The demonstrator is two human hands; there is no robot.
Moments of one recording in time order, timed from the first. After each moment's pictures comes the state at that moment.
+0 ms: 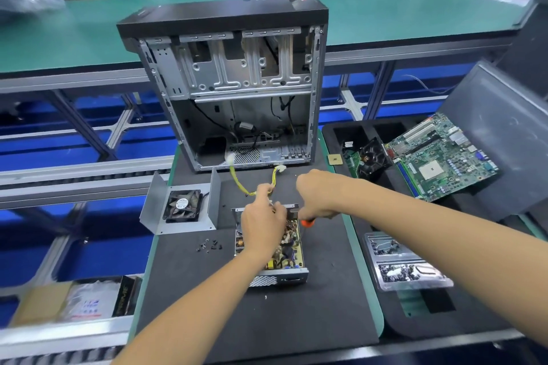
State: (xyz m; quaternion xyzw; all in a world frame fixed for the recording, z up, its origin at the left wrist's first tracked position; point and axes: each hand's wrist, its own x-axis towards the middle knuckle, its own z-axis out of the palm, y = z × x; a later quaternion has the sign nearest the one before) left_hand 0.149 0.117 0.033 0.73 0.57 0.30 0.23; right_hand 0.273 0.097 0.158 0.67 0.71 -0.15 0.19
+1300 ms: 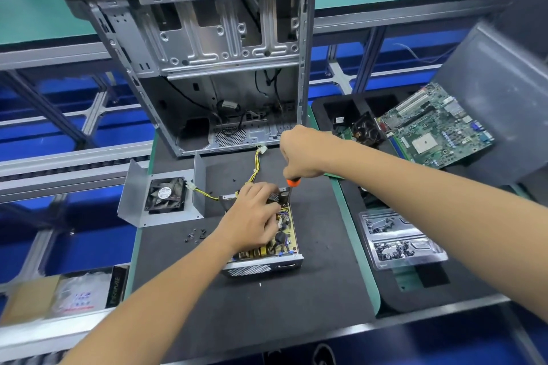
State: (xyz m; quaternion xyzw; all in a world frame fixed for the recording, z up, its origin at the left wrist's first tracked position) left_hand 0.116 0.147 0.001 0.96 0.19 0.19 0.04; right_hand 0.288 0.131 0.150 0.69 0.71 -0.13 0.06
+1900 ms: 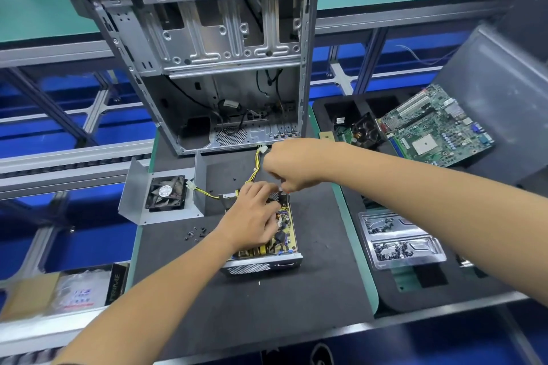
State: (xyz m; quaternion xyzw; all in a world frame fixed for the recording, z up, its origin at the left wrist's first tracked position) left_hand 0.116 0.147 -0.002 0.96 0.20 0.17 0.03; right_hand 0.274 0.136 0.144 0.53 0.84 -0.06 0.15
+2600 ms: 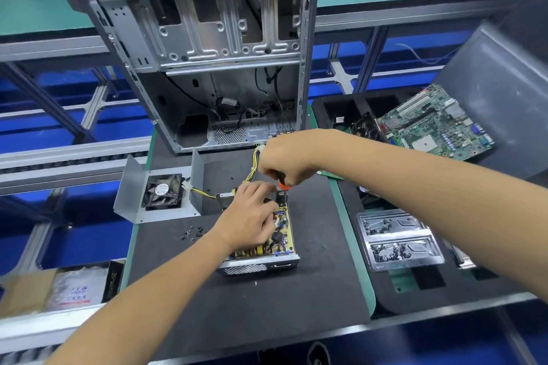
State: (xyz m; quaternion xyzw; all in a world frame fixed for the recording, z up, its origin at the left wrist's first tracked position) left_hand 0.117 0.147 -0.002 0.96 0.21 0.16 0.02; right_hand 0.278 0.151 0.153 0.46 0.86 -0.09 0.23
